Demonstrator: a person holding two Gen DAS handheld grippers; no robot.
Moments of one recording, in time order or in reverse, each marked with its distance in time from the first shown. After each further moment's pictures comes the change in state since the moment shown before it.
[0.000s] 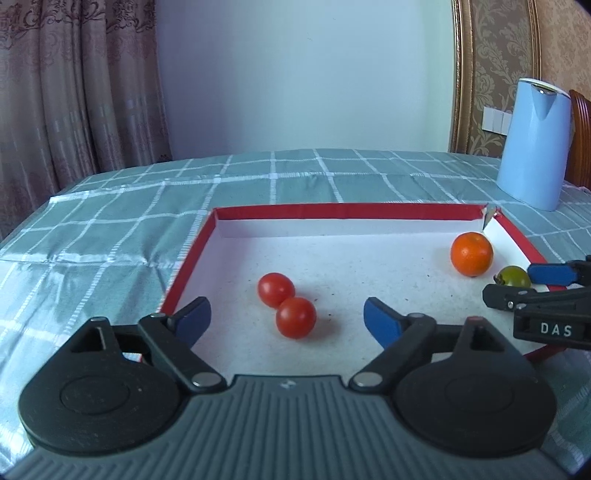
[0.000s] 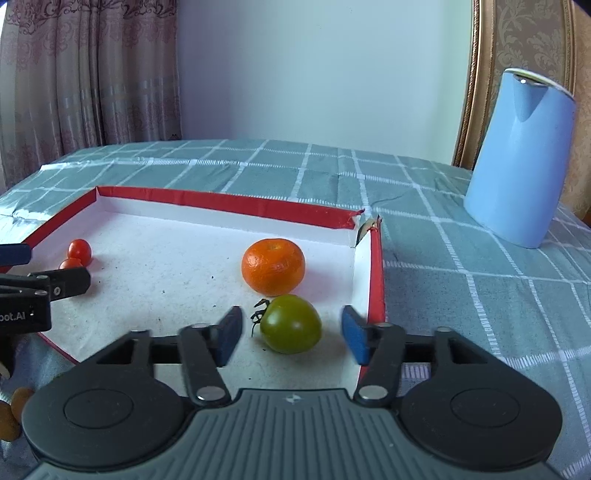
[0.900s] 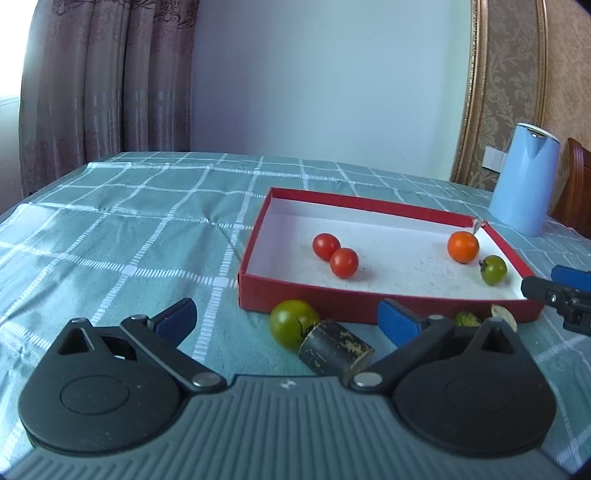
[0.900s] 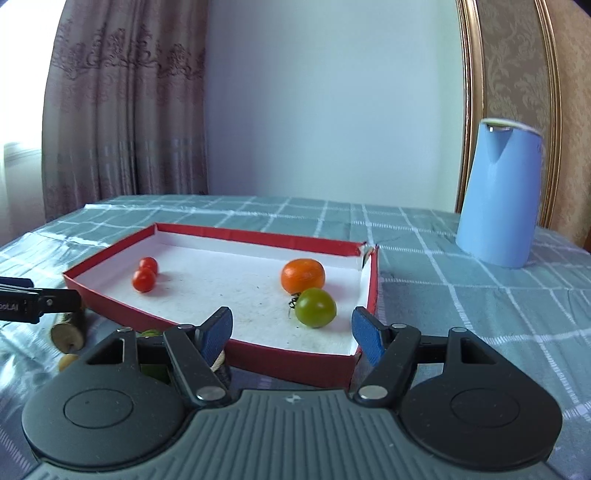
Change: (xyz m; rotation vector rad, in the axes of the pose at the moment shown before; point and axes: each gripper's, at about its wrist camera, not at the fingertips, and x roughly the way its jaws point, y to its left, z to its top) left arm -0.070 0.058 -0.051 -0.131 -0.052 -0.048; right arm -0.085 0.004 -0.044 -0.002 -0.224 0.074
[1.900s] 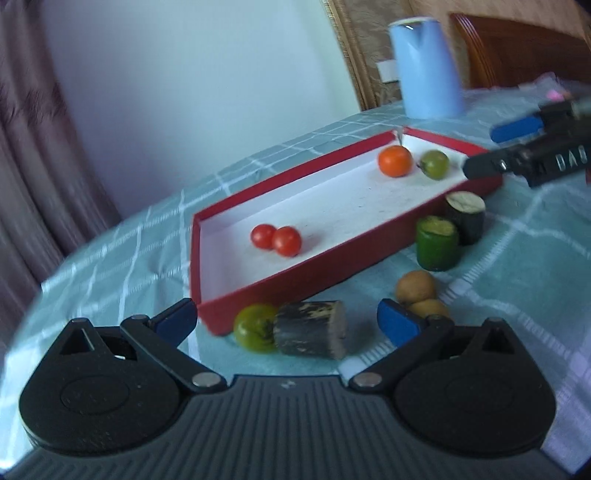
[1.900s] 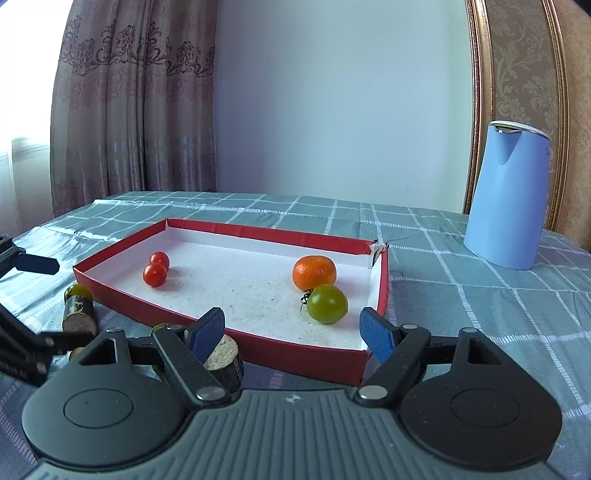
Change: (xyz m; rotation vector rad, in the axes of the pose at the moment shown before) left arm 0.008 -0.035 -0.018 0.578 -0.018 -0.097; right arm 0.002 0.004 -0.003 -0.010 0.019 0.021
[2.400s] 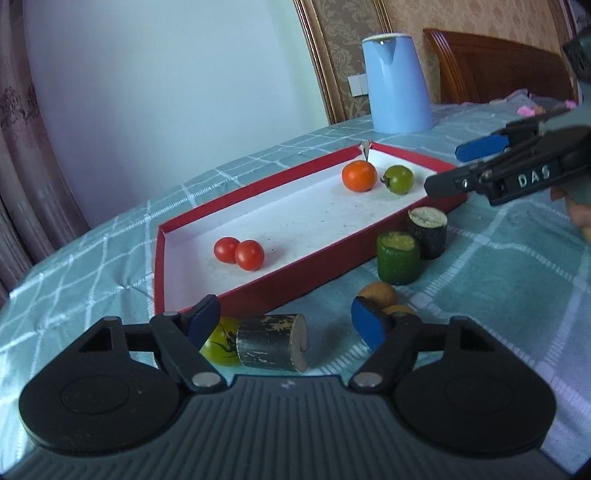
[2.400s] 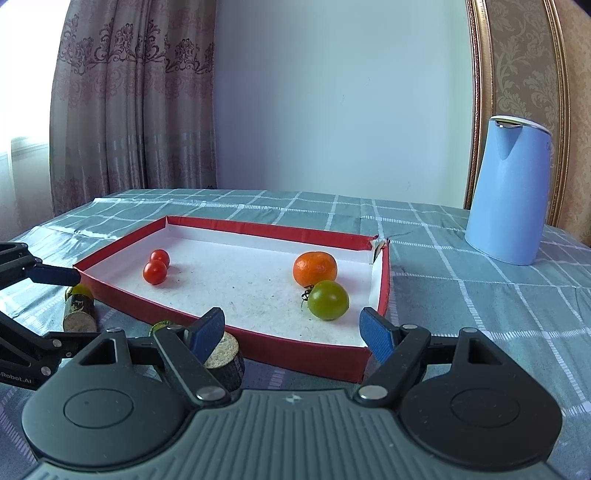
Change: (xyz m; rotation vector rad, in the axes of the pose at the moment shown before) left arm 0.000 0.003 0.002 -0.044 -0.034 -0.133; right arm 0.002 0.000 0.000 0.004 0.014 0.000
